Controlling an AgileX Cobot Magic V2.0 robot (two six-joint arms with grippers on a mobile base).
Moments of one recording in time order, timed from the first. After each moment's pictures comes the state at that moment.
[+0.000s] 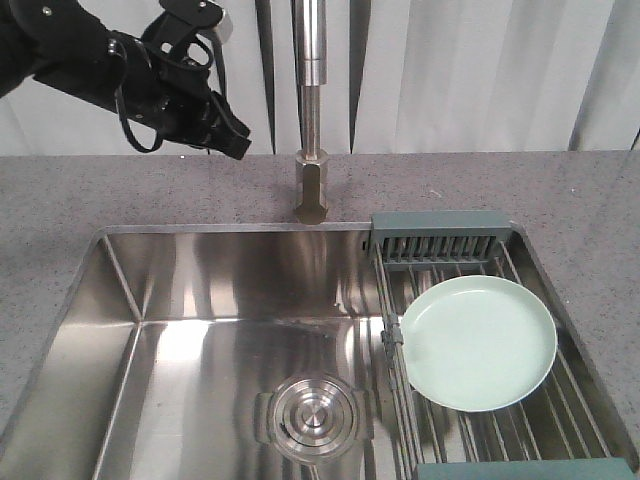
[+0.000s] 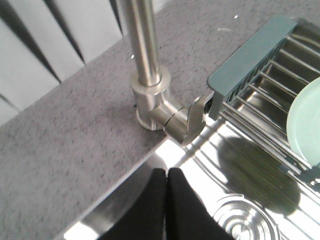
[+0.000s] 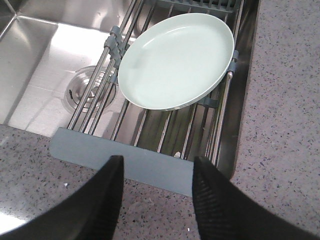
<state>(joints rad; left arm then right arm) -0.29 1.83 -1.82 -0.43 0.95 0.62 0.18 0.48 -0.68 0.11 1.07 -0.09</state>
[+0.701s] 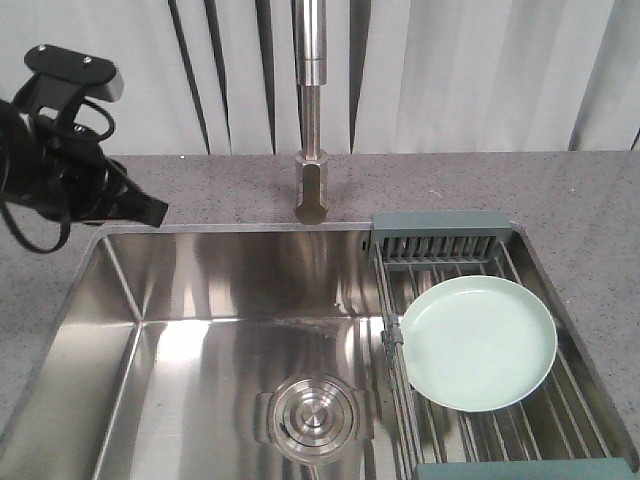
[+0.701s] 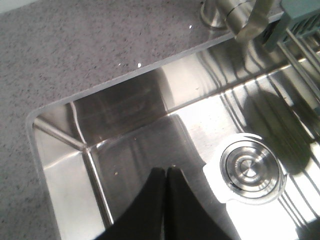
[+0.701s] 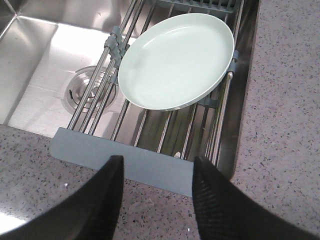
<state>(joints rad) -0.29 1.41 -1.28 -0.12 0.85 0.18 0.18 0.48 -0.68 0.11 1.07 -0.09</state>
